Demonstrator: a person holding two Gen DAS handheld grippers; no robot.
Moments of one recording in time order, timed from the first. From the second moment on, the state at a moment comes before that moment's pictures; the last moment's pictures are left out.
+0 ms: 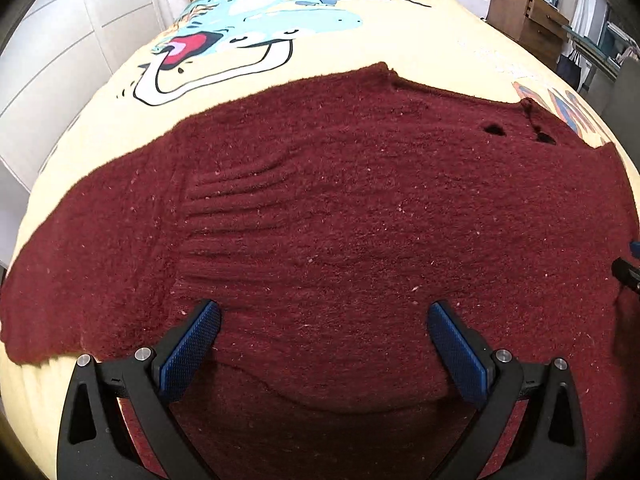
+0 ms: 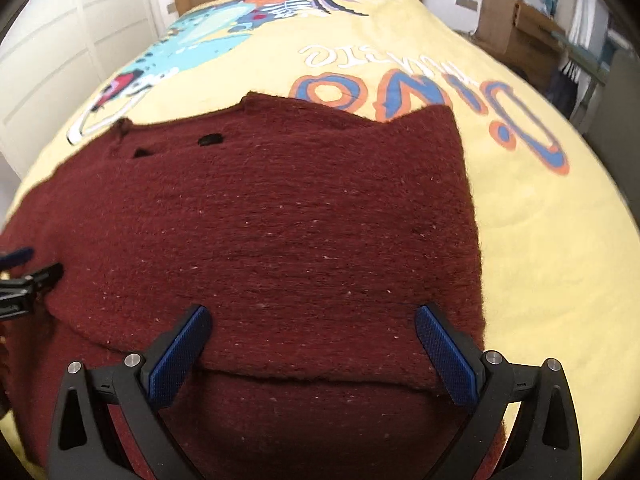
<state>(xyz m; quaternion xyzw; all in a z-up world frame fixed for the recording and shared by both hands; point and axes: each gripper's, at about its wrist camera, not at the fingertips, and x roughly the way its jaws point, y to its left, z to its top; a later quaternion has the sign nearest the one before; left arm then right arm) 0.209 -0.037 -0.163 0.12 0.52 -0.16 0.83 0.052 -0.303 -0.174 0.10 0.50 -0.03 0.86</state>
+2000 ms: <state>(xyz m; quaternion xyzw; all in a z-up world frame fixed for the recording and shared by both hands) 0.250 0.360 -0.125 -0.21 0.54 0.12 0.80 -0.024 -0.281 -0.099 0.09 0.50 -0.08 0.86</state>
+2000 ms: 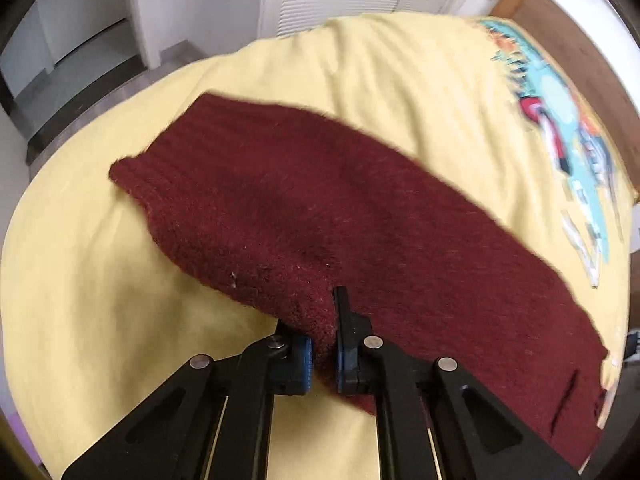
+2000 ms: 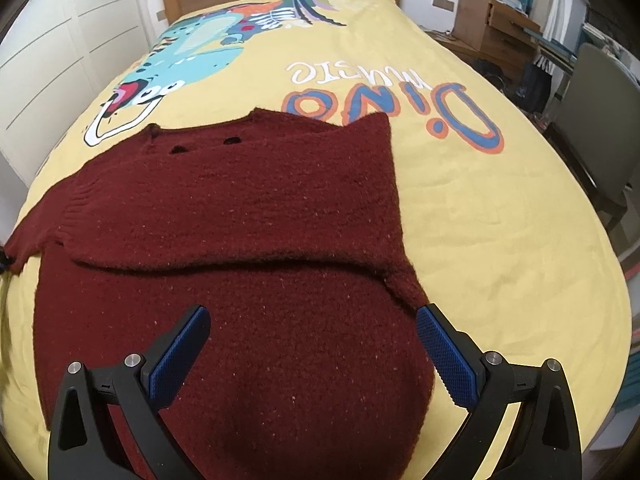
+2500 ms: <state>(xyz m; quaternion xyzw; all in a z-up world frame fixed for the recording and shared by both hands) 0.257 0.172 -0.024 -0.15 0.48 -0.07 0.86 -0.004 -0.300 -0.072 0.10 0.47 -0.10 0.87</state>
